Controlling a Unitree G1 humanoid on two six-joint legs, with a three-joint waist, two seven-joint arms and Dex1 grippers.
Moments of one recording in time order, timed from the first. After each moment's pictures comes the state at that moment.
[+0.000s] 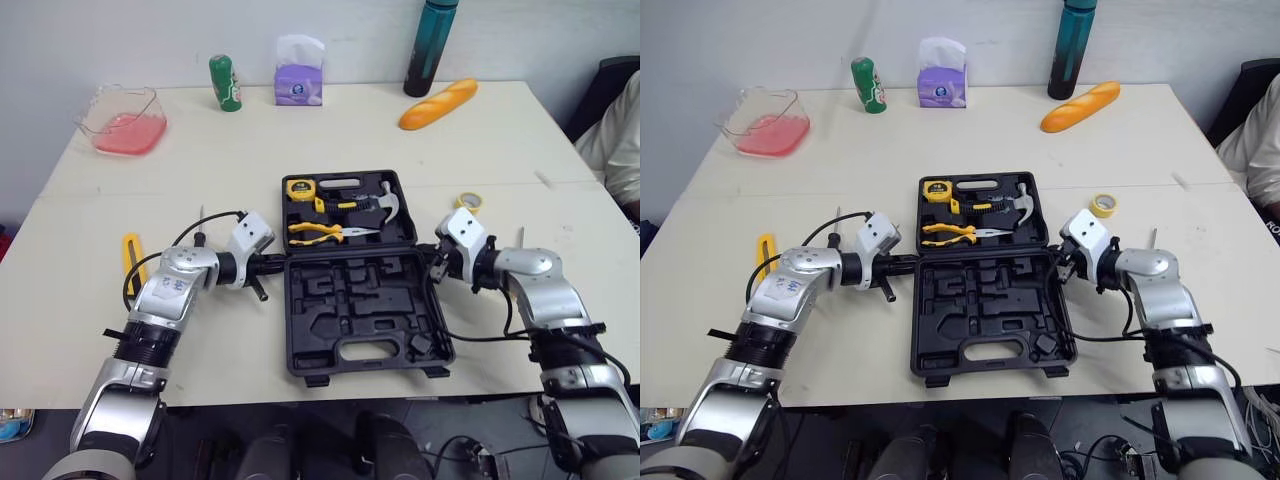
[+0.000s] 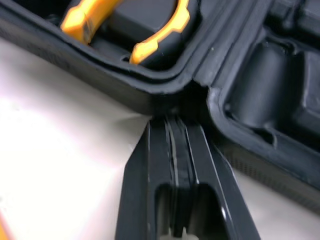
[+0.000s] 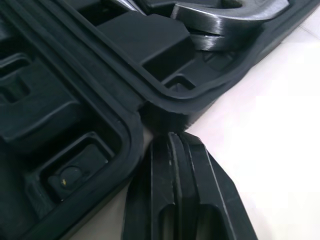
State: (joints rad) left arm -0.61 0.50 -0.14 0.20 -0.15 0.54 -0.87; right arm -0.53 -0.59 0.03 0.26 0.08 0.32 0.95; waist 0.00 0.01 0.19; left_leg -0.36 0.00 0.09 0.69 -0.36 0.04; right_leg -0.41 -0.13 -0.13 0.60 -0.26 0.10
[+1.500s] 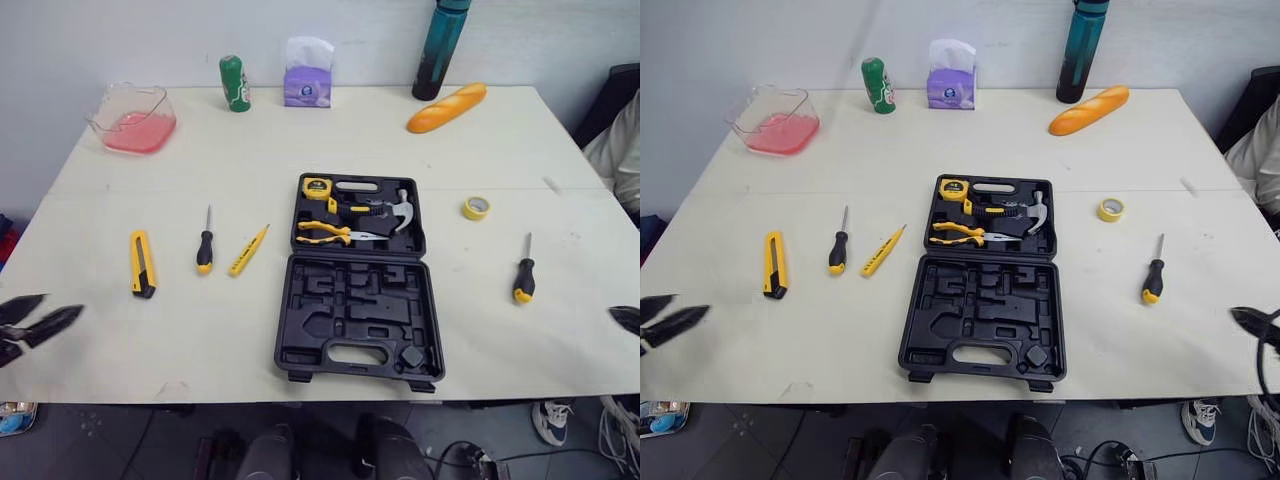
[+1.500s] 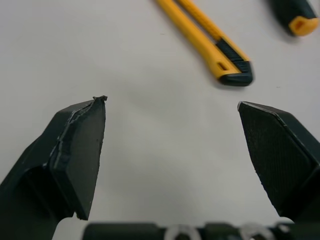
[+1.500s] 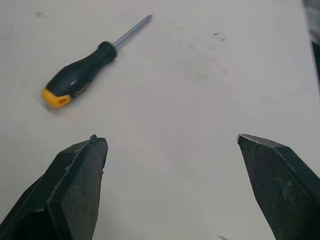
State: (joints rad) left arm 0.08 1.01 0.77 0.38 -0.42 0.50 -0.92; right arm 0.20 -1.00 -0.88 0.03 0.35 0.69 0.95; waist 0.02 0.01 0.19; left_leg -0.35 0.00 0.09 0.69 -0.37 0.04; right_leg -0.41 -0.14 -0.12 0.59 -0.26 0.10
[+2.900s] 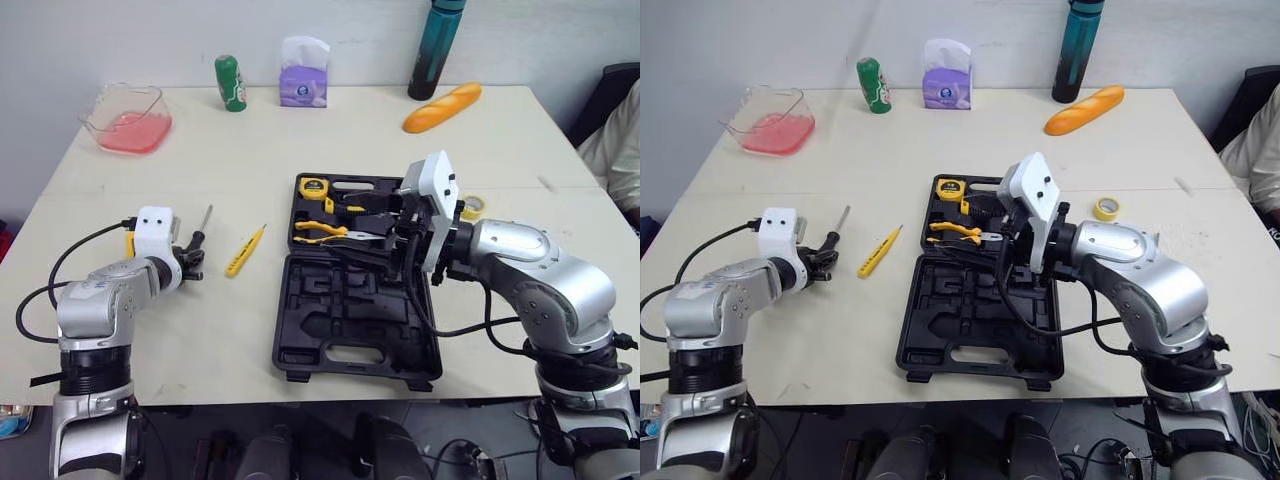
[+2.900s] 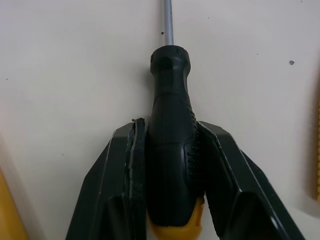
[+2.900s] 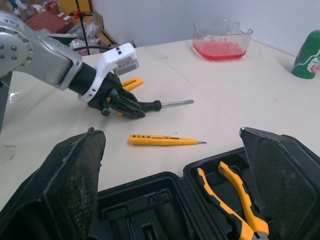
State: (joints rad) left arm -0.52 0.61 0.21 -0.04 -0.31 1.14 -0.21; right arm -0.62 -0.57 0.06 -0.45 0.65 0.78 0.69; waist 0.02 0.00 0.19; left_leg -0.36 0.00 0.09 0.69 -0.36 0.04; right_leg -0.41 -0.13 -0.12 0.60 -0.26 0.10
